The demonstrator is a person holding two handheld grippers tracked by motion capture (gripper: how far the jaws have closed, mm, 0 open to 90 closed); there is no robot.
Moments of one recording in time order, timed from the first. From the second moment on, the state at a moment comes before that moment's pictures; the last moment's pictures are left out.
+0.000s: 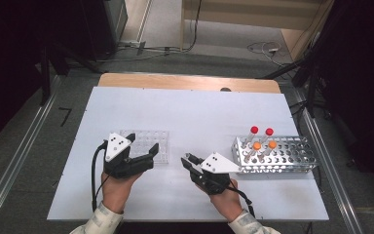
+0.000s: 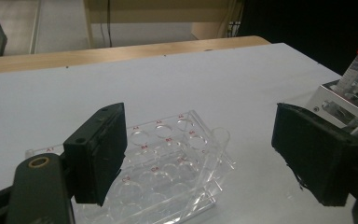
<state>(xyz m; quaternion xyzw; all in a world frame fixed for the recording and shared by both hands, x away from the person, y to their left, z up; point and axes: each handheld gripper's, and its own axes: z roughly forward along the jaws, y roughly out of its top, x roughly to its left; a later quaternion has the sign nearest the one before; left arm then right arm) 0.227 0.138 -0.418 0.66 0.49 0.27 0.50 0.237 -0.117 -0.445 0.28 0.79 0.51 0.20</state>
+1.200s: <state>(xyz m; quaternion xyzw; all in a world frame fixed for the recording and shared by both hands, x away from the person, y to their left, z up) 0.218 0.105 -0.423 0.74 0.40 0.17 0.51 0.232 -0.078 -0.456 0.27 0.80 0.50 0.20</state>
